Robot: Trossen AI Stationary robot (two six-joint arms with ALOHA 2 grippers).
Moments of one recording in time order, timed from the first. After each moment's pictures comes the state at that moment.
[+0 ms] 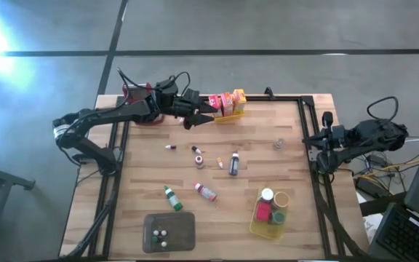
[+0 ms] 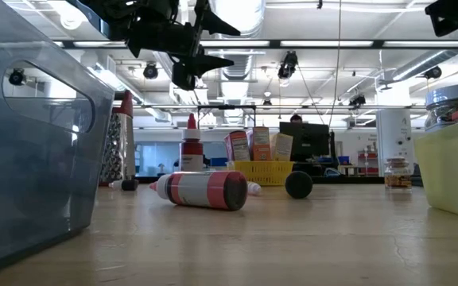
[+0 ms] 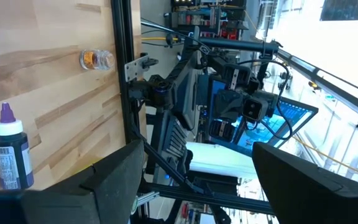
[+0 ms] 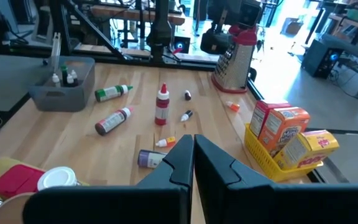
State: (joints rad) left arm 0.47 1.43 1.03 0.27 0.53 -1.48; right arm 0.31 0.16 0.76 -0.90 0.36 0.03
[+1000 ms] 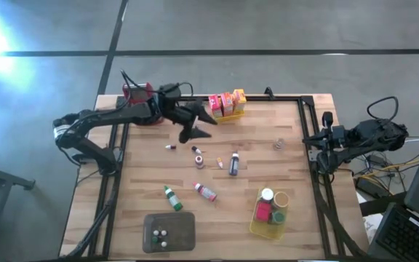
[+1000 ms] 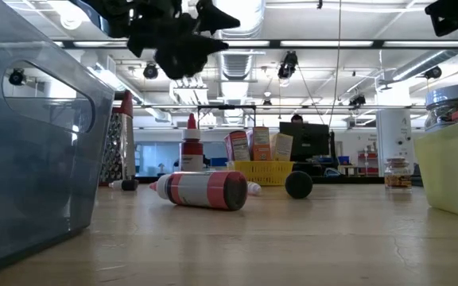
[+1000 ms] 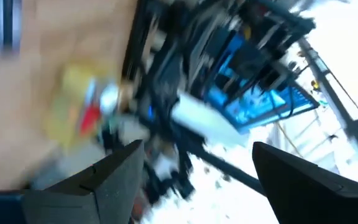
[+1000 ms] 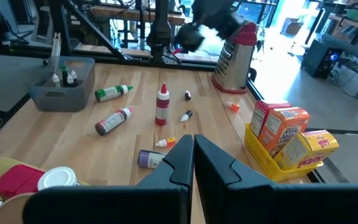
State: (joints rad) left arm 0.42 1.43 1.03 0.21 0.75 -1.86; right arm 0.31 0.16 0.76 -0.90 0.36 0.03
